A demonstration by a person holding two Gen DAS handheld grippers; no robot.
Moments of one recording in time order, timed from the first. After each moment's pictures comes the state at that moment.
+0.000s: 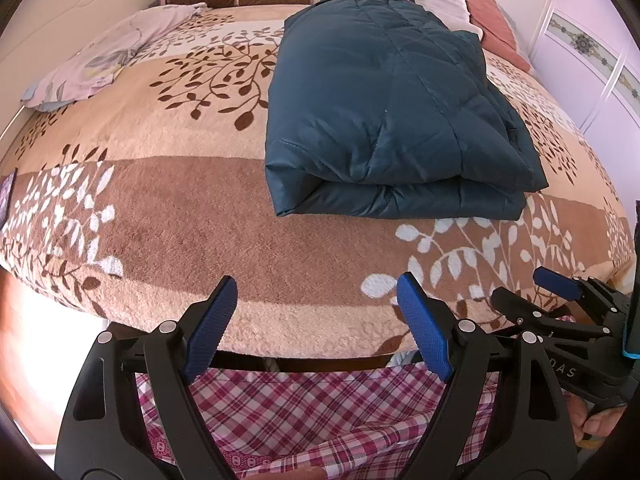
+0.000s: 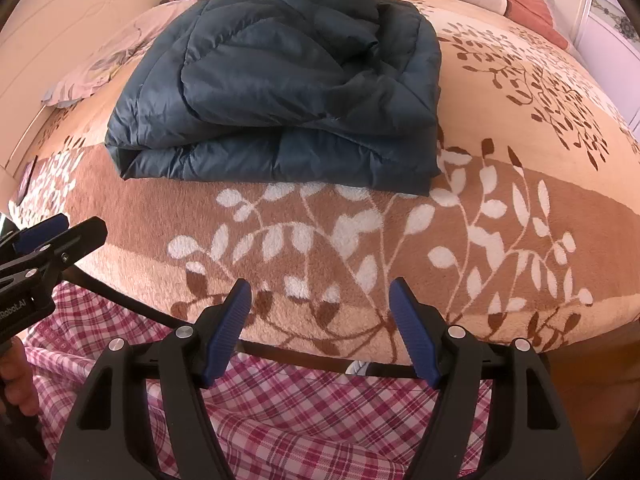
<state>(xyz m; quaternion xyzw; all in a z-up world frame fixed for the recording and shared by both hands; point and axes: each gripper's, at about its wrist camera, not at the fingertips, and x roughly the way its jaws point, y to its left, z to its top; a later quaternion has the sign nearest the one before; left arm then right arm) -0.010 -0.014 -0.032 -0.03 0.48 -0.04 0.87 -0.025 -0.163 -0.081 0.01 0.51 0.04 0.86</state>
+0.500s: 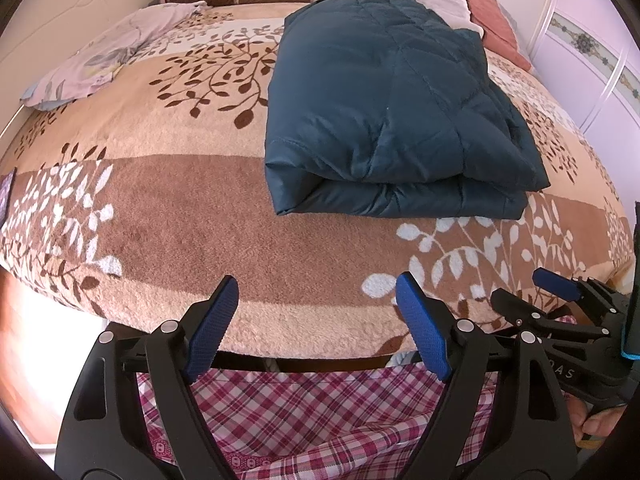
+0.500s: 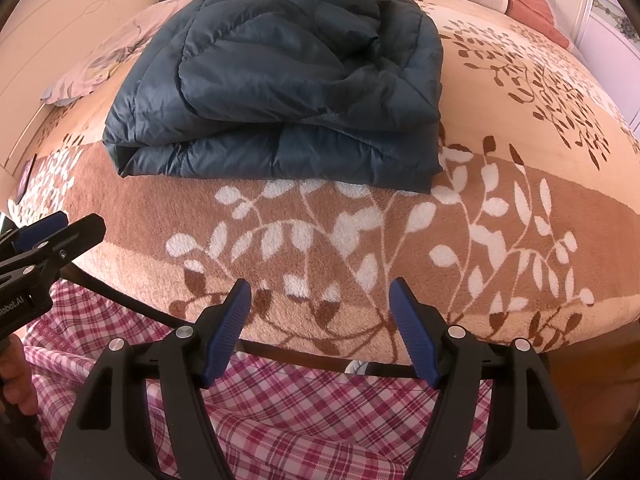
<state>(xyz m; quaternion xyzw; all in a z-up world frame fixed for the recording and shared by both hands) -0.007 -0.014 -0.034 -0.03 0.49 -0.04 0.87 -0.024 -0.163 -0.084 0.01 0.52 0.04 0.86</state>
